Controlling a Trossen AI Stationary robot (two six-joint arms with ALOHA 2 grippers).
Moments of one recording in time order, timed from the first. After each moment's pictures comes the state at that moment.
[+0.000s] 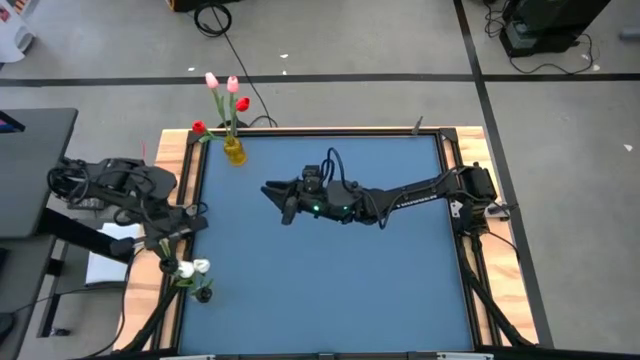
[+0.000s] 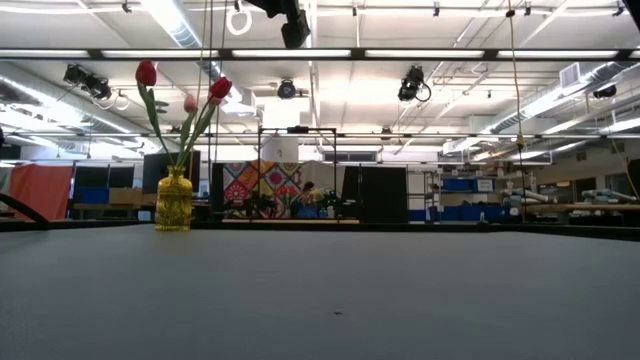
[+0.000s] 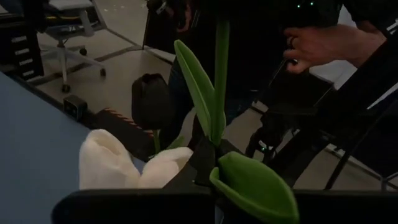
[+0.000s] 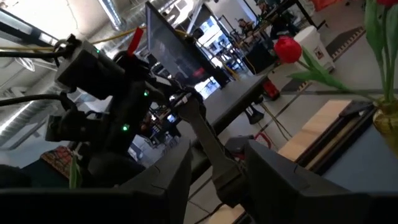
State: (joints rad) left arm -0.27 0.68 1.05 -0.89 0.90 0.12; right arm 0.10 1.92 1.49 0.55 0.40 0.70
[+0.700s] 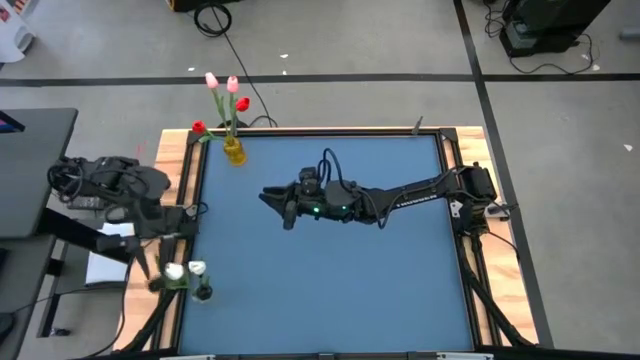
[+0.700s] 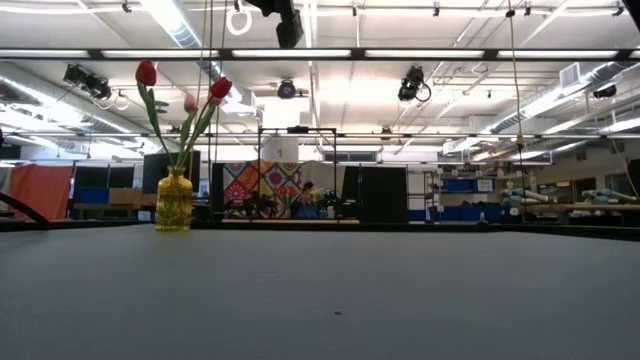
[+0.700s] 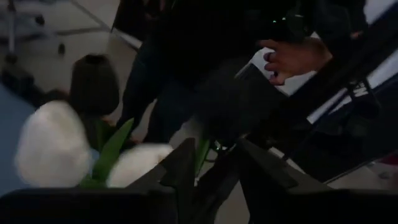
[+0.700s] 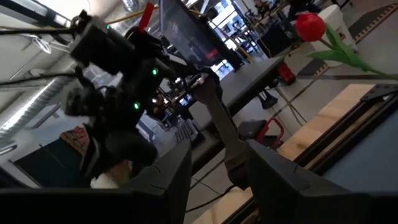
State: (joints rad) left arm -0.31 0.65 1.06 -0.92 0.99 -0.09; right arm 0.09 1.92 1.49 0.52 0.29 0.71
